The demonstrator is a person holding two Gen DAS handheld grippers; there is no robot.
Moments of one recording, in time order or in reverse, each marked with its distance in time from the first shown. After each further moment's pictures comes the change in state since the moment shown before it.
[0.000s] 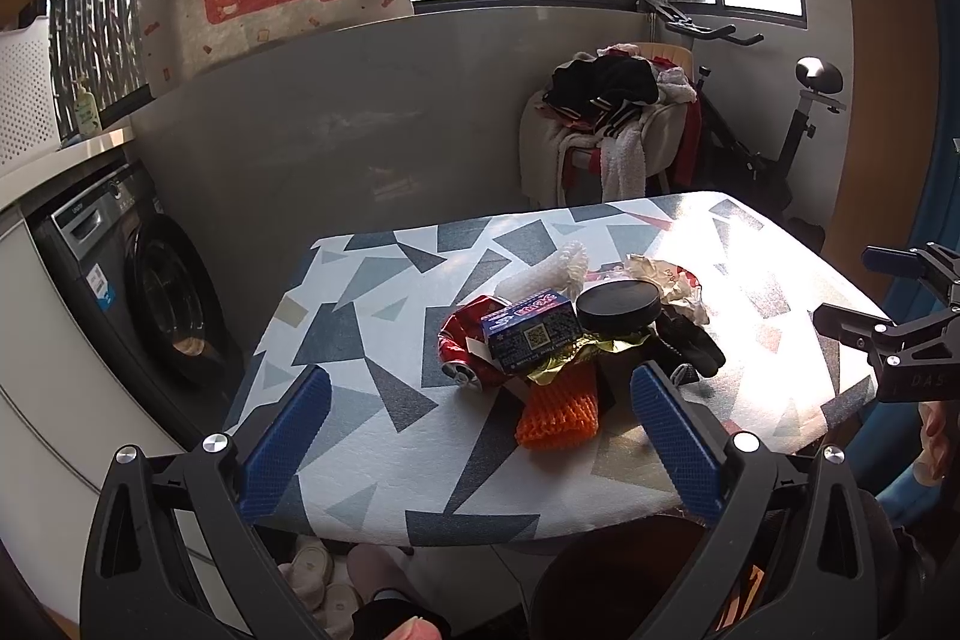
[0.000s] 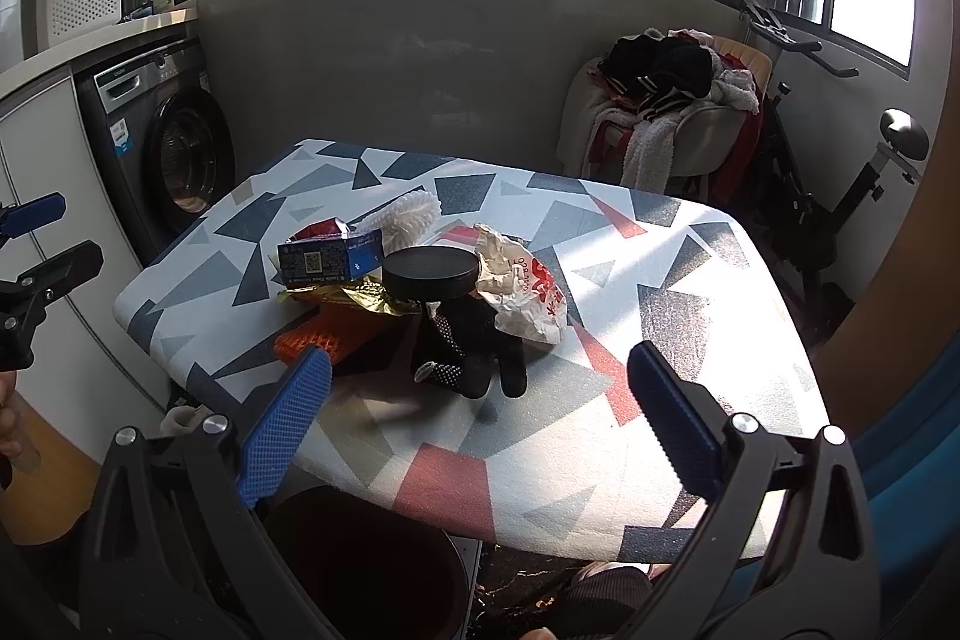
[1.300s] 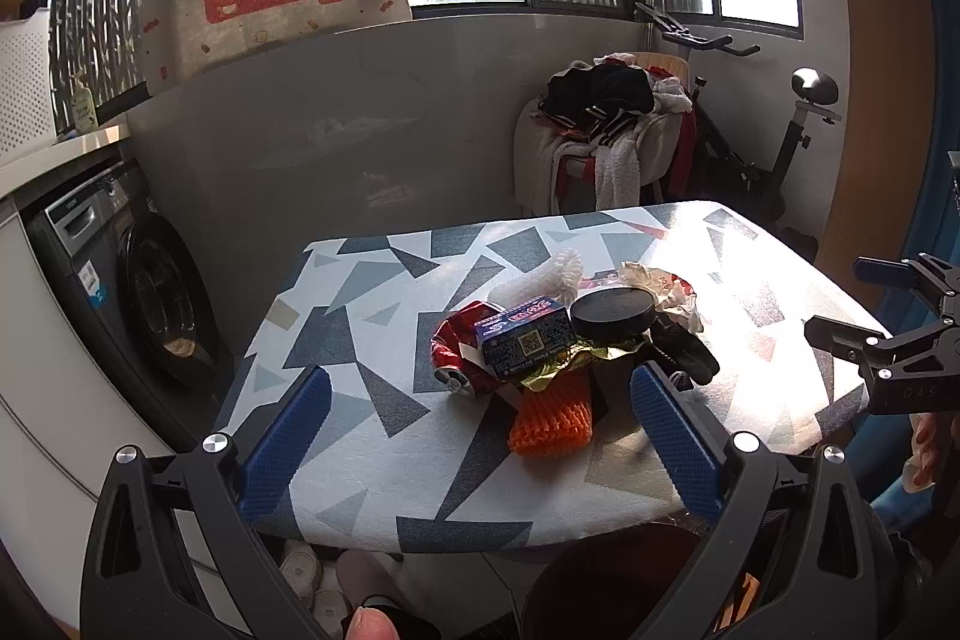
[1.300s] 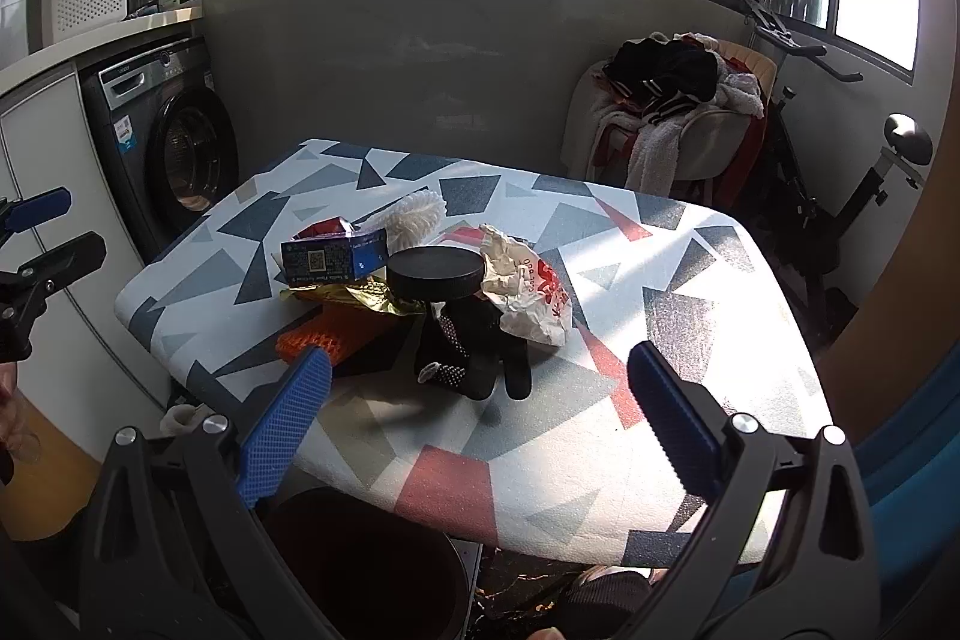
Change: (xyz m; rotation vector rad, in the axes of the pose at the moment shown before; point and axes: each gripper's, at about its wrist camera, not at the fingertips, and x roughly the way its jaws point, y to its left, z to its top) left arm 0.001 0.003 -0.003 -0.014 -0.028 -0.026; right arm 0.002 0.000 -0.003 -0.009 -0.015 0.005
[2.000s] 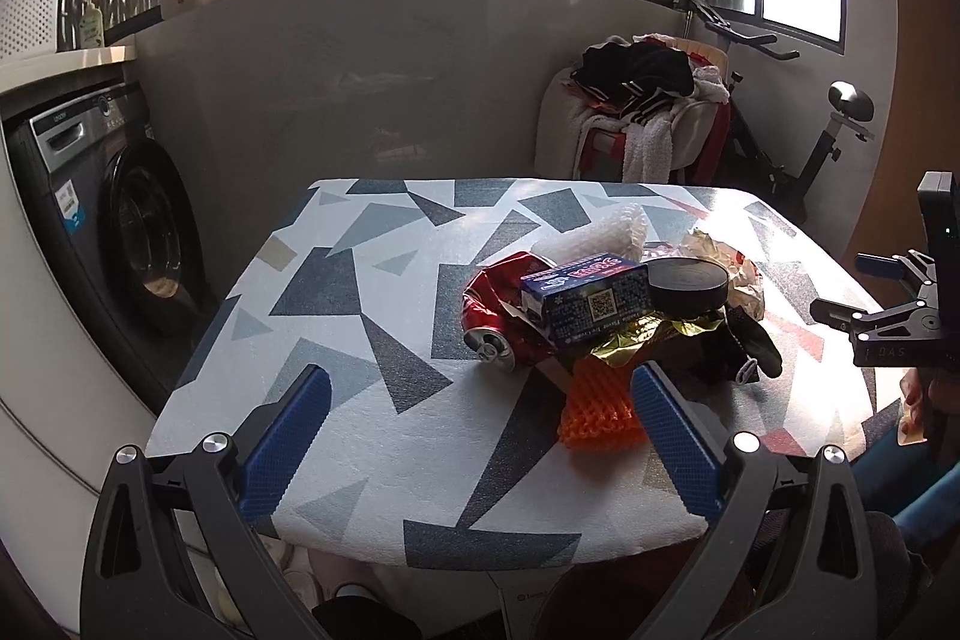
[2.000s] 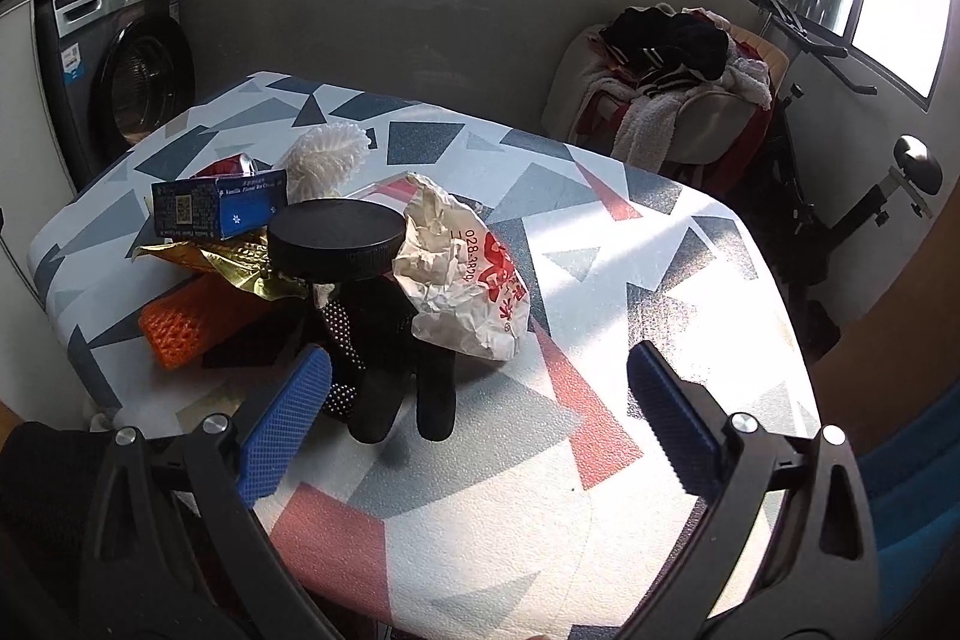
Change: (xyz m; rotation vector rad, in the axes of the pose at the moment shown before) left arm 0.087 0.047 -0.039 -0.123 0.092 -0.011; right arm 0.125 -0.034 0.003 -0.108 0.114 -0.083
